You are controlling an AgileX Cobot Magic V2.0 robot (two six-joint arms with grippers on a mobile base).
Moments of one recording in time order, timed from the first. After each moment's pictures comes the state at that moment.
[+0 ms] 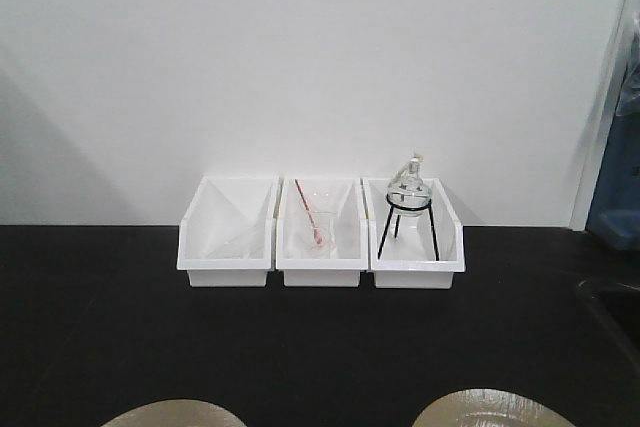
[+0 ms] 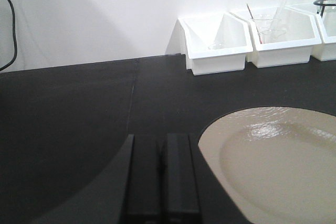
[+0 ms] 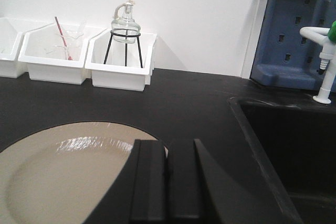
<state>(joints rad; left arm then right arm) -0.03 -0.01 0.03 -0.09 0.16 0.21 0.03 -0.01 0.03 -0.10 0.12 -0.03</state>
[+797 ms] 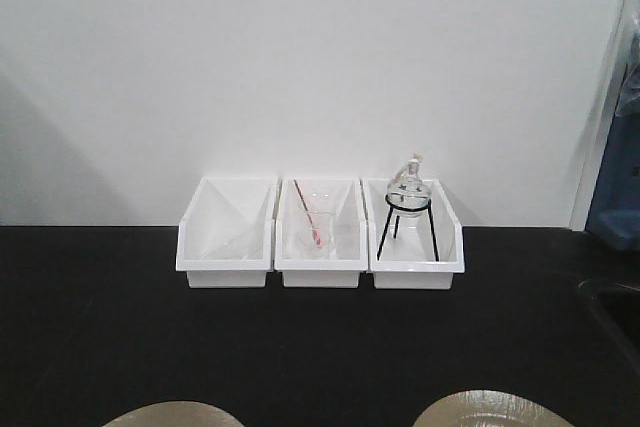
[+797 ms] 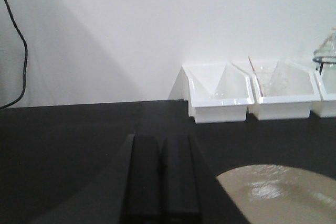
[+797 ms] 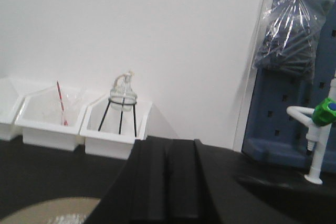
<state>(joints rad) -0.03 -0.01 0.03 -0.09 0.00 0.14 0.03 -0.01 0.03 -0.11 -0.15 -0.05</state>
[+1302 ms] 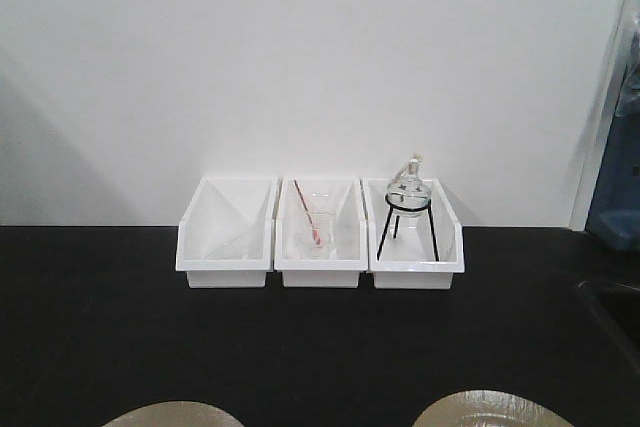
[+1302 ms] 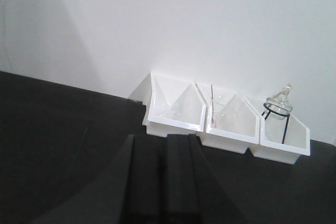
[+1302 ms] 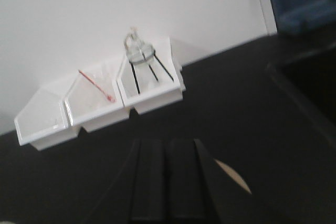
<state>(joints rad) -0.03 0.27 -0.42 -0.21 0.29 -0.07 0.03 0.39 -0.45 0.01 0.37 0.37</state>
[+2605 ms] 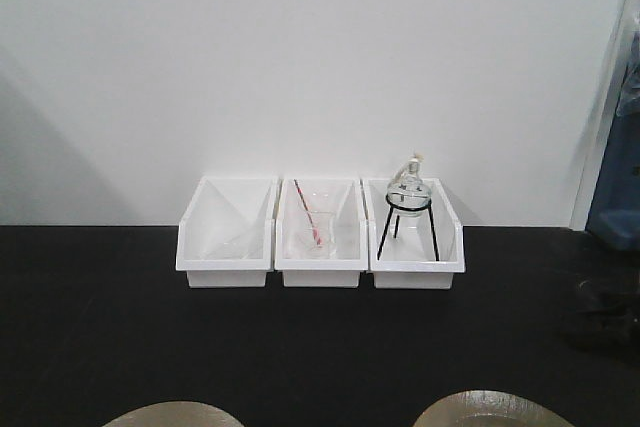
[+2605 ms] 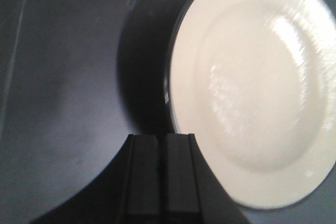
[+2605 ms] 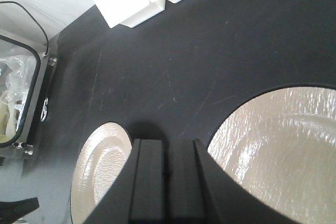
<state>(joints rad) 0.35 1.22 -0.66 -0.65 0.88 0.54 -0.34 1.36 -0.93 1.16 1.02 -0.71</state>
